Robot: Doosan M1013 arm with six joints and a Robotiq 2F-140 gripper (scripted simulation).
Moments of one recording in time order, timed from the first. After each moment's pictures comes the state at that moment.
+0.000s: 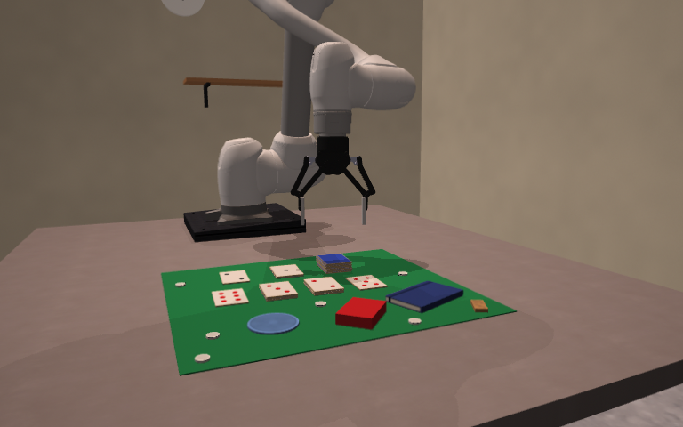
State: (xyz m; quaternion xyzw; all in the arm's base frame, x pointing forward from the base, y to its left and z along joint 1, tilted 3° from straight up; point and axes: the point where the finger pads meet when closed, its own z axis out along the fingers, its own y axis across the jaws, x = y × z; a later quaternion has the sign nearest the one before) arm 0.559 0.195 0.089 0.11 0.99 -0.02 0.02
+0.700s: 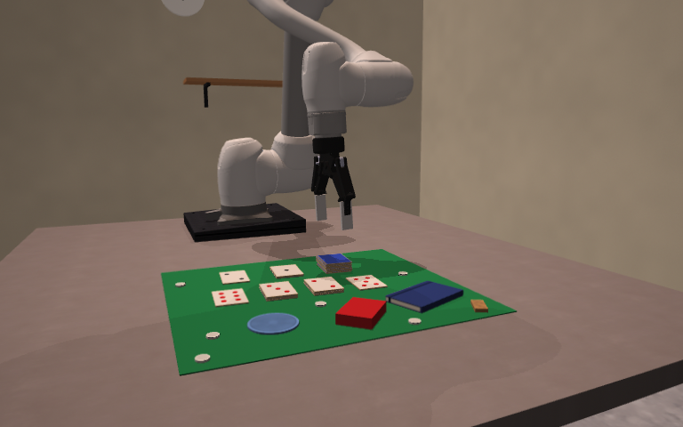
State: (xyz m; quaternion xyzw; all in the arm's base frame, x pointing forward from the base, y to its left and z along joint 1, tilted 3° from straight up) arm 0.557 0.195 0.088 0.63 0.78 0.02 0.01
